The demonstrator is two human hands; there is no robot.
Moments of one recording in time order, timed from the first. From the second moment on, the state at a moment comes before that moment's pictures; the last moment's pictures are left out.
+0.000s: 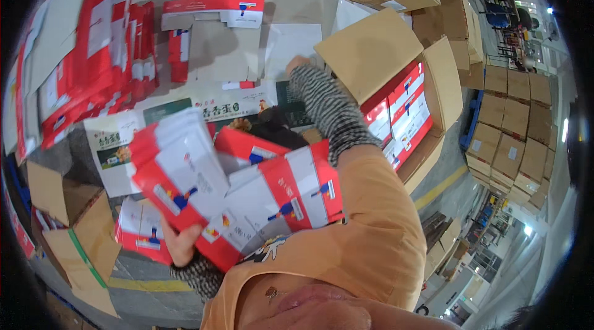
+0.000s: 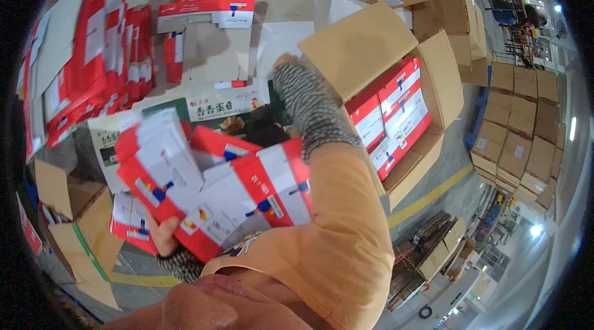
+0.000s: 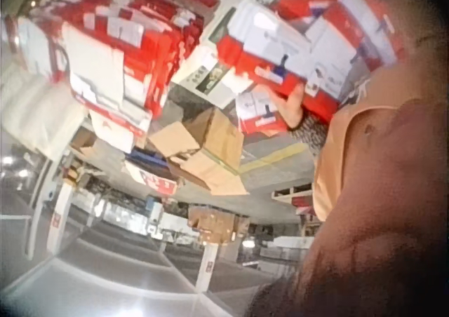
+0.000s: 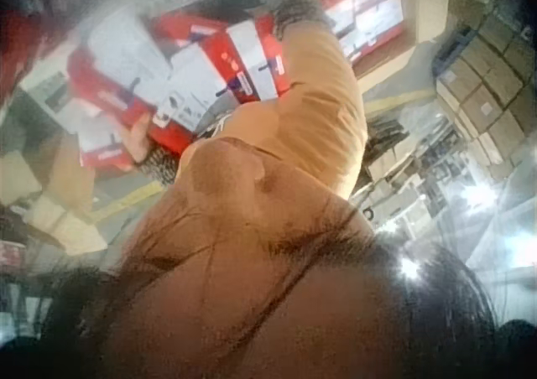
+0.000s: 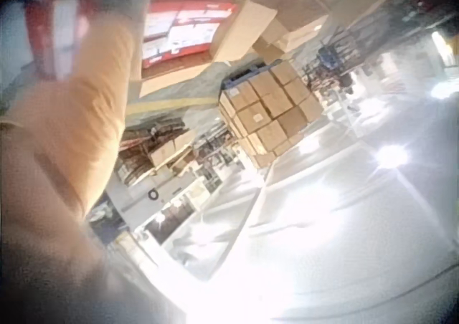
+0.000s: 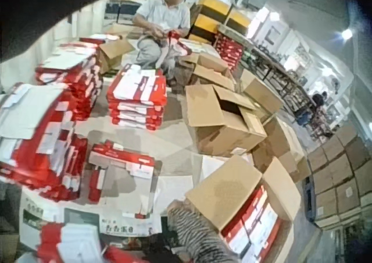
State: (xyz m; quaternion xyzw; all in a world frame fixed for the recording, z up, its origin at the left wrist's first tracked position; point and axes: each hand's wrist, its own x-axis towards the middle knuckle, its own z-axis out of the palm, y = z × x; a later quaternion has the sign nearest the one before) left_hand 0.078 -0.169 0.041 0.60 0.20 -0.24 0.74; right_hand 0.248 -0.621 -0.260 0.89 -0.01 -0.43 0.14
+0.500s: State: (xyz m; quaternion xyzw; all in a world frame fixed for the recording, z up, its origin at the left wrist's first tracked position) left_hand 0.045 -0.104 0.008 0.61 0.20 -0.24 0.72; right_hand 0.226 -0.669 -0.323 0.85 -0.41 -0.34 -0.04
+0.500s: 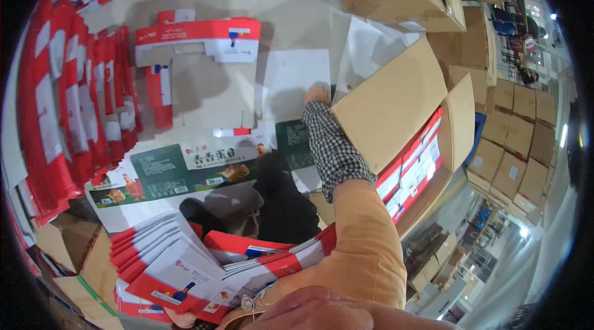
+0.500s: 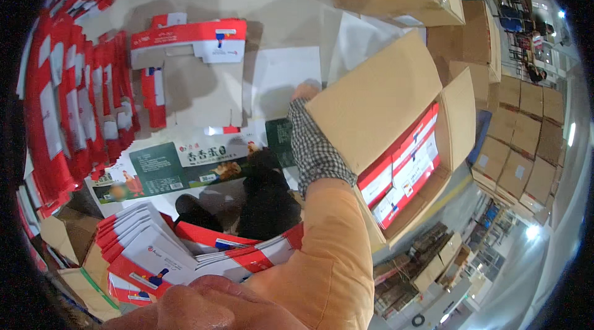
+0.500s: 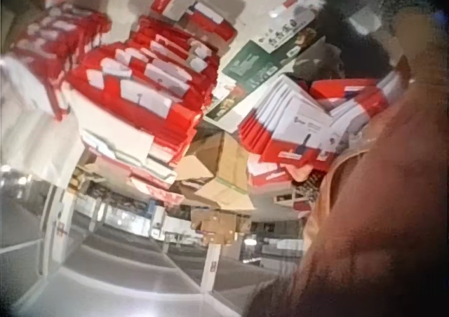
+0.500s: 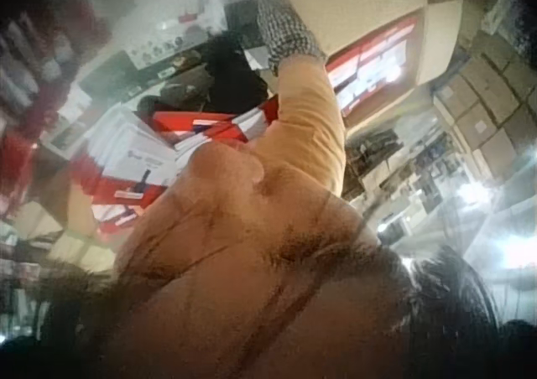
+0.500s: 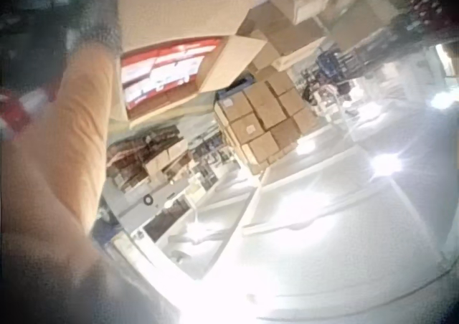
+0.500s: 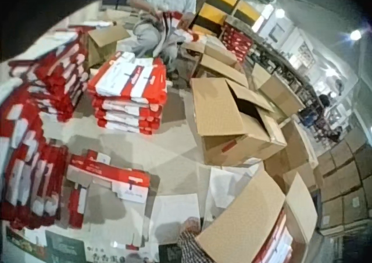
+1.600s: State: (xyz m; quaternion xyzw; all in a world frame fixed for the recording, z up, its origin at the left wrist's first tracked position) left_hand 0.105 -0.217 0.047 0.40 -0.14 -0.20 0.88; right_hand 0.245 -0.463 0.089 0.75 0.12 -0.24 -0.60
